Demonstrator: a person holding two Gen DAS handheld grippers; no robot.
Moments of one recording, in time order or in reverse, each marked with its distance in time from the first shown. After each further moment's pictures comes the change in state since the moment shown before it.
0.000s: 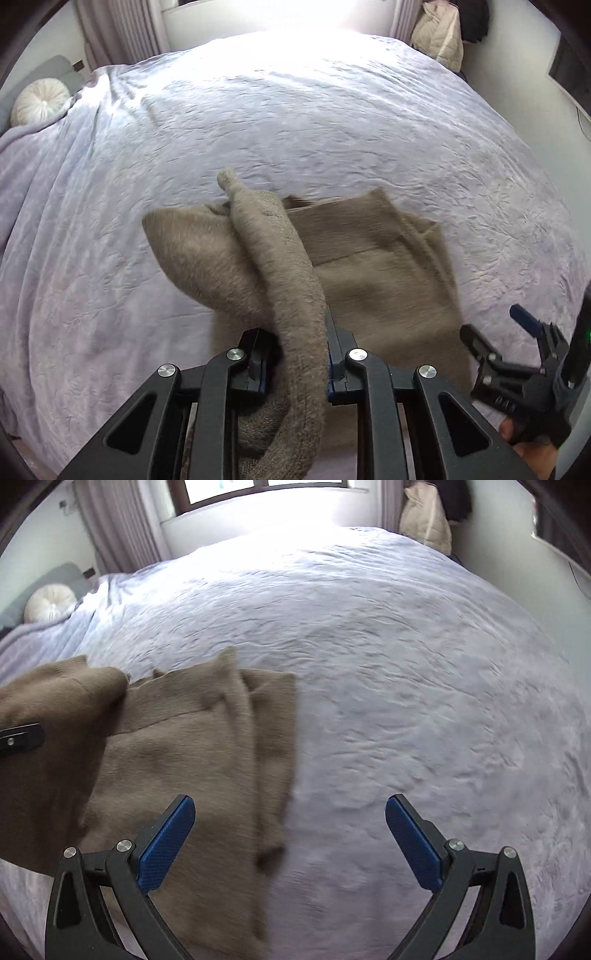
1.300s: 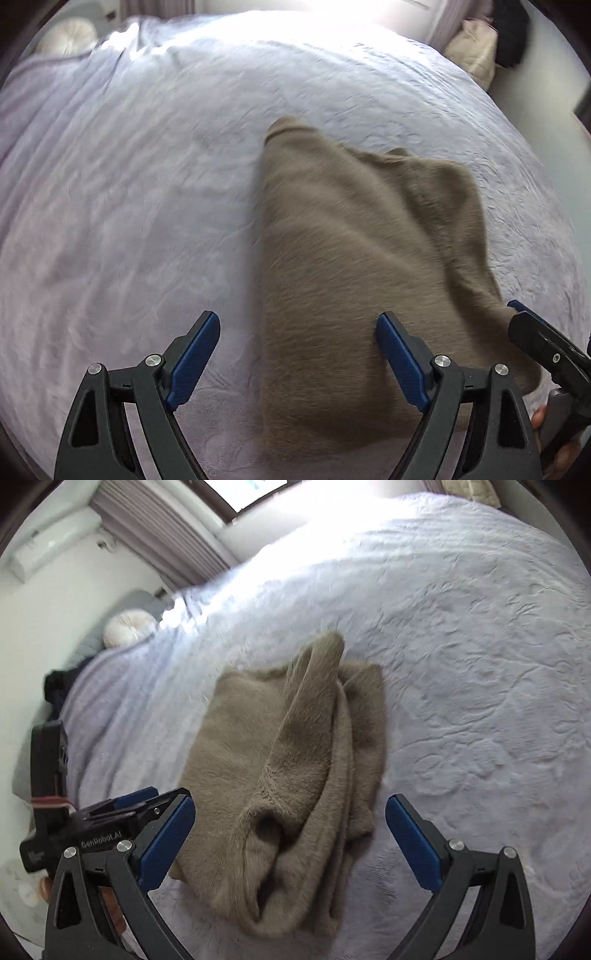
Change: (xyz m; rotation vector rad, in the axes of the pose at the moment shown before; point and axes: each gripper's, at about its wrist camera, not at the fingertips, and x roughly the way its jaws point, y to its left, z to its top) left arm 0.033 0.022 -0.059 -0.219 0.027 -0.077; right arm 0.006 0.014 0.010 0.057 0.090 0.445
